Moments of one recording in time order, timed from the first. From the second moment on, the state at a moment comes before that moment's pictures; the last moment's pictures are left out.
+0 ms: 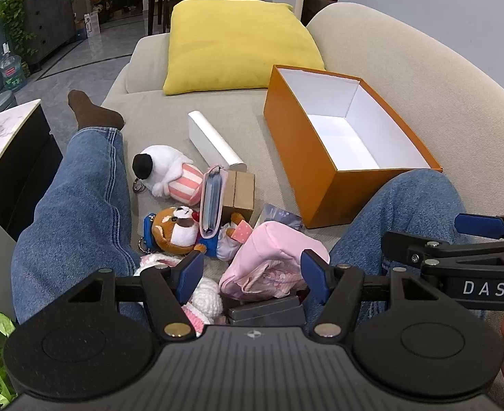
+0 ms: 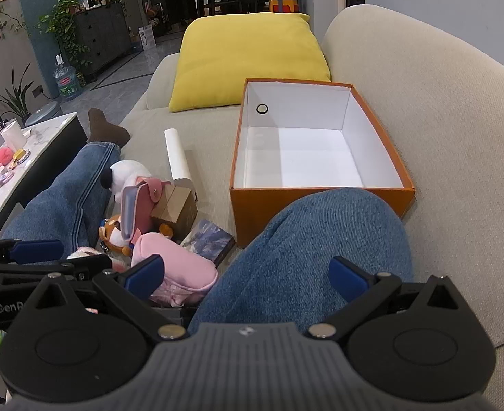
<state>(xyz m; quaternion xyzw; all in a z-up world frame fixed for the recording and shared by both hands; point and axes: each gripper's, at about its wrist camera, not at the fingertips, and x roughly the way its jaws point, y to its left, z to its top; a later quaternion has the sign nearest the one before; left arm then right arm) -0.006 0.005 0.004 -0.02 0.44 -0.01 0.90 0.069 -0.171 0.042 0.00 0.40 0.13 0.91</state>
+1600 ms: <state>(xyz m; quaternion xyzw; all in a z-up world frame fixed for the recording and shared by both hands) 0.030 0.055 -0.035 -0.06 0.50 0.01 0.86 0.127 -0.093 -0.006 -0.11 0.46 0.27 0.84</state>
